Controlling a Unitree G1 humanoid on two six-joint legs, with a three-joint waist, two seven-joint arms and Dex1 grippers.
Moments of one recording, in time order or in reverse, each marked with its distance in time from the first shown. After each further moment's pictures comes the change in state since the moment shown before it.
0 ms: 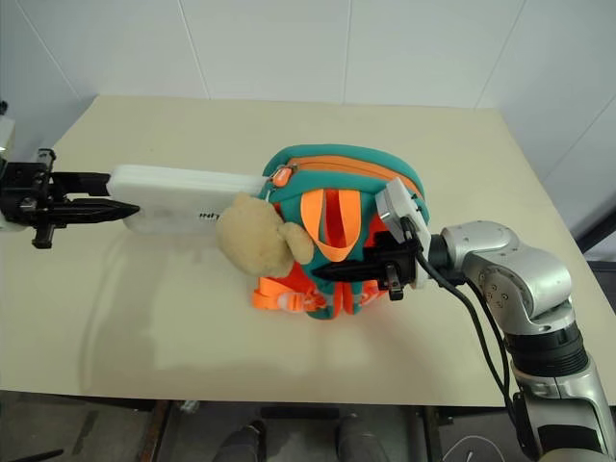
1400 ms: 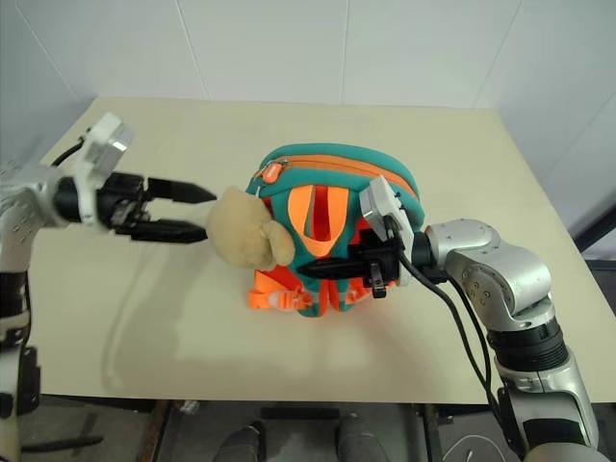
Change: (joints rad) left arm 0.055 -0.179 0.058 -0.344 -0.061 0.592 0.163; right arm -0.024 0.061 0.026 0.004 -0.021 -0.012 -0.022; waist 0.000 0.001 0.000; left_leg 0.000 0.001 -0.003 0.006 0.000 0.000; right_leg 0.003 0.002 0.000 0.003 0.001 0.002
